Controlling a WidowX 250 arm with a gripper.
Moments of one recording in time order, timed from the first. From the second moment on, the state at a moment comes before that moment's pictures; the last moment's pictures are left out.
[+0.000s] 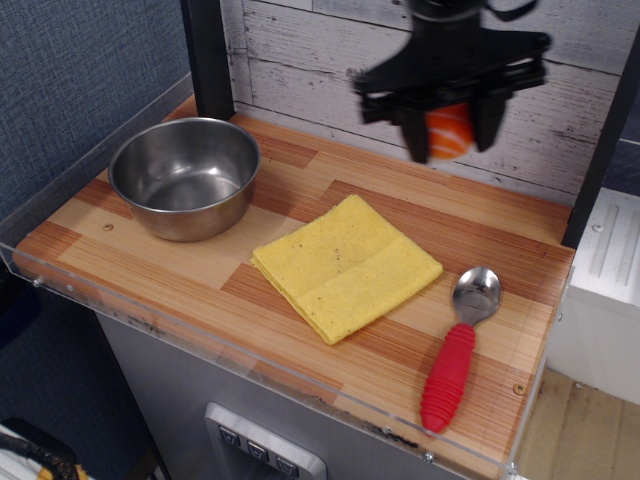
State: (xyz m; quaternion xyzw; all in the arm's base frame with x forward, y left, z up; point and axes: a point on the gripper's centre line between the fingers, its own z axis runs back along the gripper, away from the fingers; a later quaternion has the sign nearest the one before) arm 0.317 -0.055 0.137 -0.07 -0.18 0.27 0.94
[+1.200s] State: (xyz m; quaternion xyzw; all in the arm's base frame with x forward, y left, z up) arm 0.279 0.015 0.062 -0.04 -0.14 0.25 0.96
